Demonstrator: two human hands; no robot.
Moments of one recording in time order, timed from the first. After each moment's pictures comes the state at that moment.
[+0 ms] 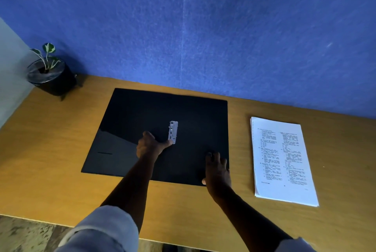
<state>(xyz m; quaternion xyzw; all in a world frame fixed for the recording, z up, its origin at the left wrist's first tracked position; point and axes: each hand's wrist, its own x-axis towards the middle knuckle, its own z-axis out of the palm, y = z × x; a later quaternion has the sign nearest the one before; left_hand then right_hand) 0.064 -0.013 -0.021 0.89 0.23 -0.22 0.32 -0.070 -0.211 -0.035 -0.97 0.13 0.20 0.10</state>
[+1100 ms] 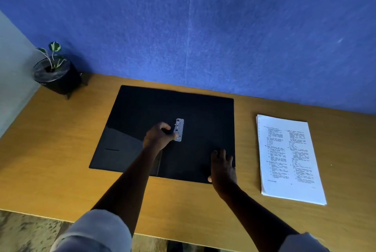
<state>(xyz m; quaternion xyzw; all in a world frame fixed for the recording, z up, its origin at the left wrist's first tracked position) 0.082 -0.005 -0.021 0.88 0.09 -0.22 0.40 -0.067 -0.206 -0.022 -0.97 0.13 0.21 0.06</state>
